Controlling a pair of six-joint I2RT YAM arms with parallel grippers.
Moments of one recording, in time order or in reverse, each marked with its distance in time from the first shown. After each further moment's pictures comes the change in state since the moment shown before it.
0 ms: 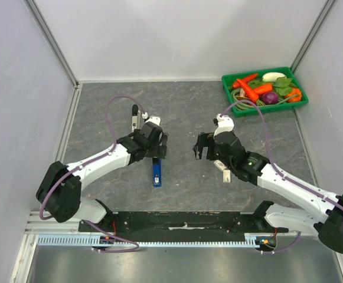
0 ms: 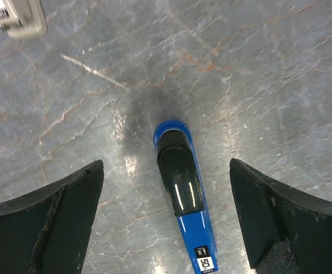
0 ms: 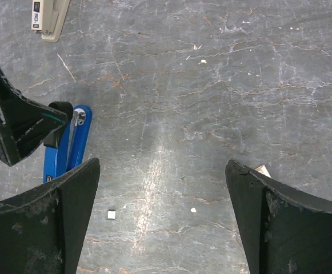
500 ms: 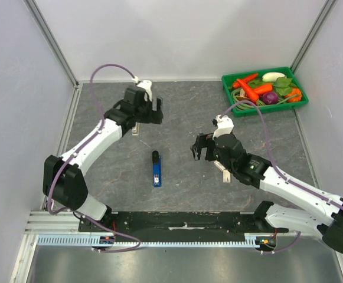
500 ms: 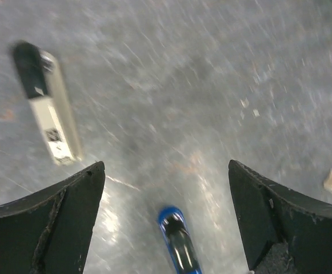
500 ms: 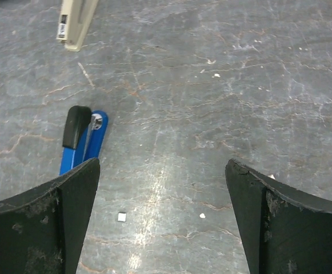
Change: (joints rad) left arm 0.269 0.127 0.376 0.008 0.248 0.168; right arm 0.060 -0.052 -0.003 0.036 0.022 -0.032
